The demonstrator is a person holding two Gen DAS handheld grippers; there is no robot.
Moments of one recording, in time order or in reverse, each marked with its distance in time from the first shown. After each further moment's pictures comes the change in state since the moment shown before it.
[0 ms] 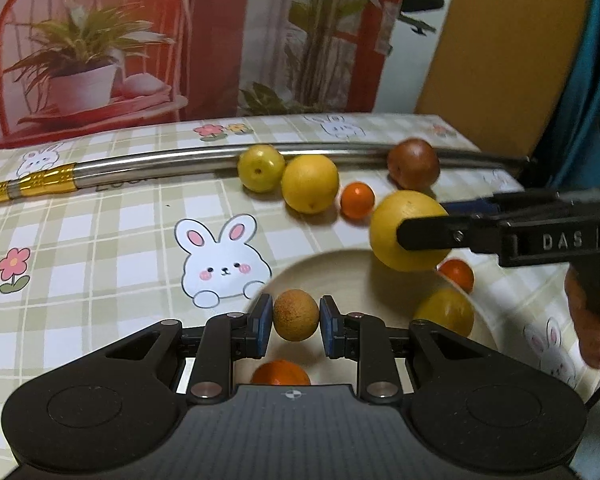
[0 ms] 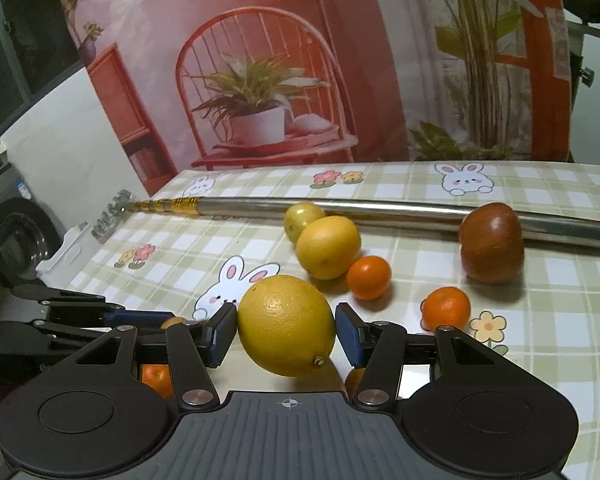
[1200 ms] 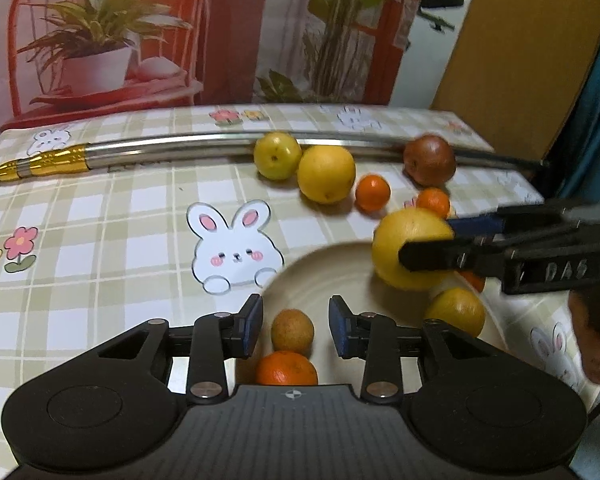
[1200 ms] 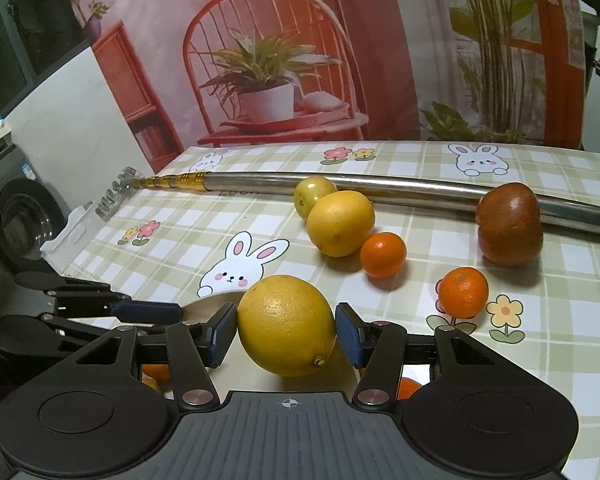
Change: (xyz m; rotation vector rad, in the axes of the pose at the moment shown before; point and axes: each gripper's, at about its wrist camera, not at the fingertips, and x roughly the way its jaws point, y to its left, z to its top) left arm -0.003 0.010 -0.001 -0.074 0.011 0.032; right arm 0.011 0.005 -0.005 -0.018 0.062 0.018
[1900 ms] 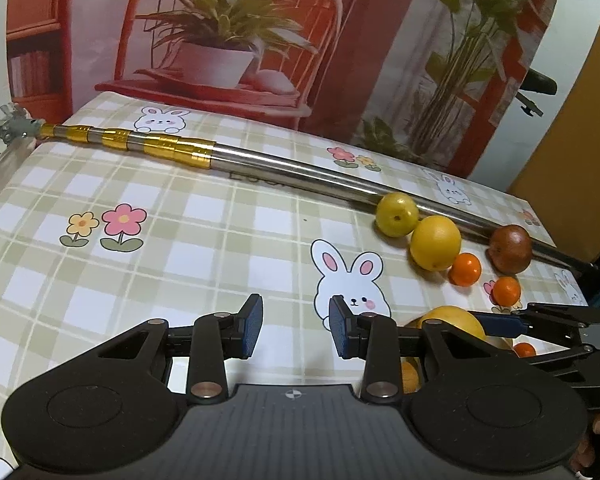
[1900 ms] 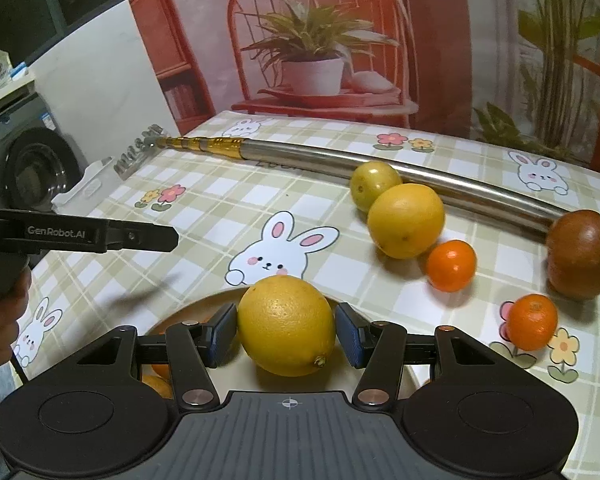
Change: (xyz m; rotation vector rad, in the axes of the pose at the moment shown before) left arm -0.023 0.066 0.008 -0.267 -0.073 0.126; right arm 0.041 0.035 0.006 -0.133 0.078 0.041
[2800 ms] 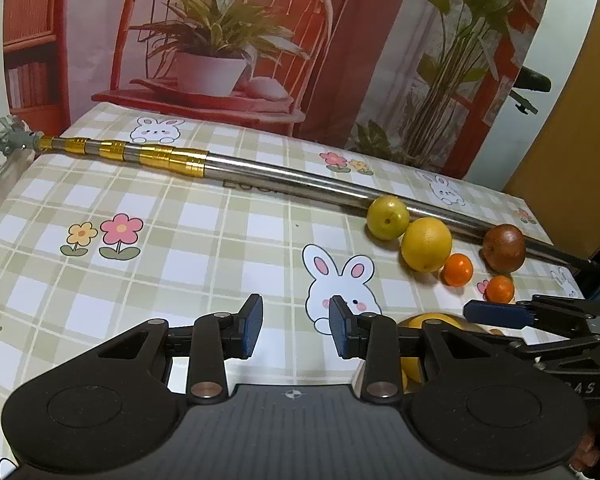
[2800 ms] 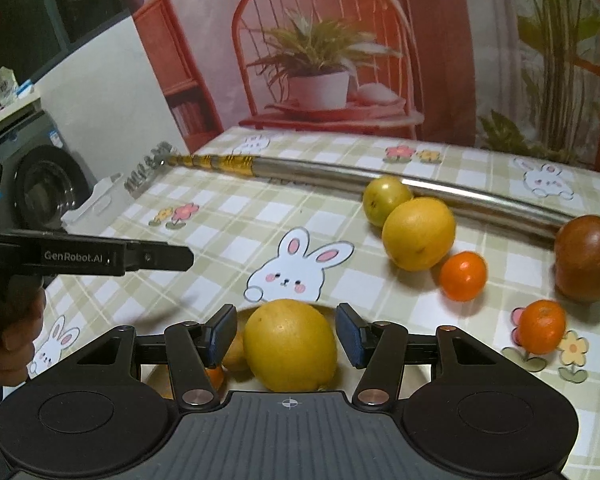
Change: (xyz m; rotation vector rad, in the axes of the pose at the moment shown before) left arm -0.009 -0.005 -0.001 0.025 -0.018 -0.003; right arm -0.010 0.004 0.004 0.028 -0.051 0.021
